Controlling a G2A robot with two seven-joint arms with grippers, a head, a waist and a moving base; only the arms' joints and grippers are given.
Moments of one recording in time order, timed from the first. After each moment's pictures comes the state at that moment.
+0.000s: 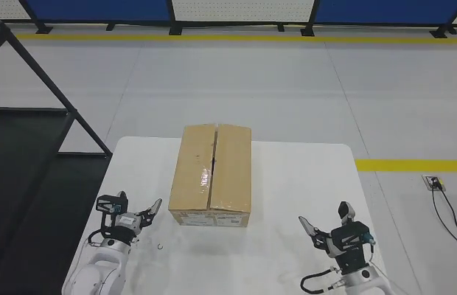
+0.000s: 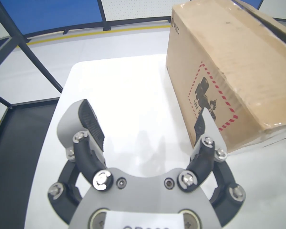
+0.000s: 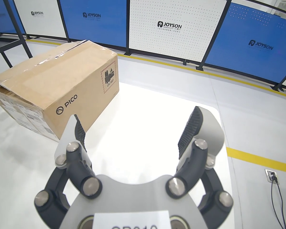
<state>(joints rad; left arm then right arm) 1.37 -1.17 -1.53 -1.66 1.24 -0.10 -0.02 -1.60 -1.18 1.46 -2.02 -1.35 -0.03 -0.04</state>
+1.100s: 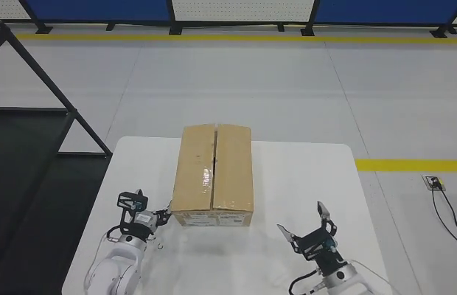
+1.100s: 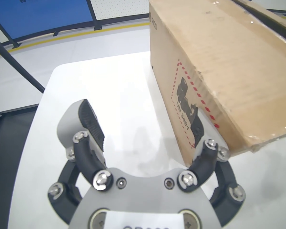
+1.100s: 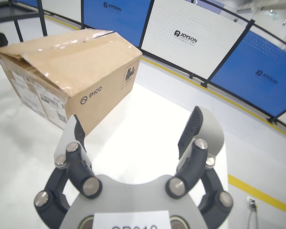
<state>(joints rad) 1.31 -1.19 -1.42 -1.62 1.30 -0.08 -0.04 -1.54 -1.18 1.32 -1.99 -1.71 -0.05 -0.04</state>
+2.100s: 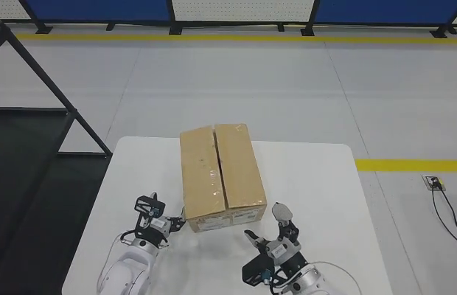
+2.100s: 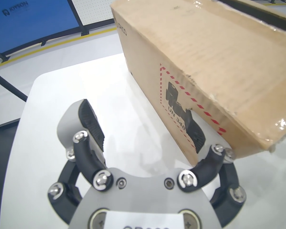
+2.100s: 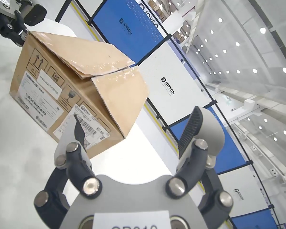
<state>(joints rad) 1.32 -1.20 -1.35 -1.65 1.37 -0.09 -0.04 -1.41 -1.21 1.08 -1.94 -2.27 0.08 -0.06</state>
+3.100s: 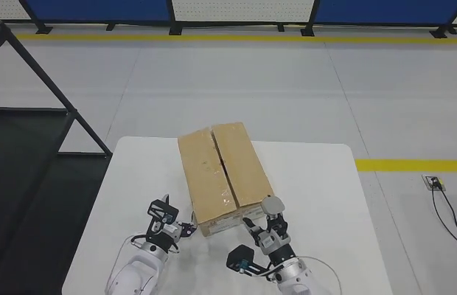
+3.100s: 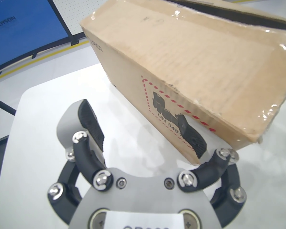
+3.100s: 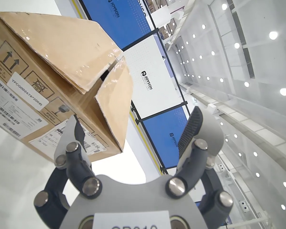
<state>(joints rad) 1.33 -1.21 -1.31 -1.69 1.43 -0.11 -0.03 -1.31 -1.25 0.98 -1.86 -2.54 0.18 0.15</state>
